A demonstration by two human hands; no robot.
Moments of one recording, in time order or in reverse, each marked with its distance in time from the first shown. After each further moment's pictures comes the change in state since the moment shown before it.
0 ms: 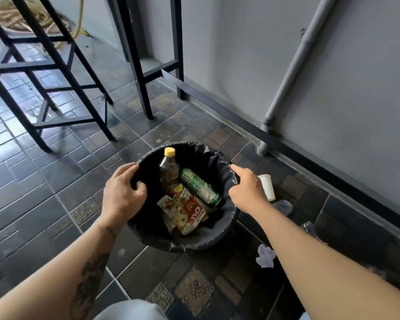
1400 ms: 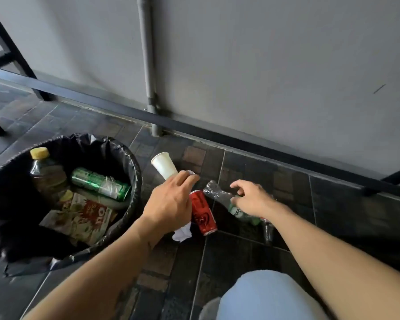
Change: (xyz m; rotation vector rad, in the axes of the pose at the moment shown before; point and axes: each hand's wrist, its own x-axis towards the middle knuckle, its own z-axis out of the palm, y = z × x) left_hand -0.135 0.221 0.186 0.018 -0.494 0.995; right_hand -0.099 0.263 -0.120 -0.047 0.021 0.422
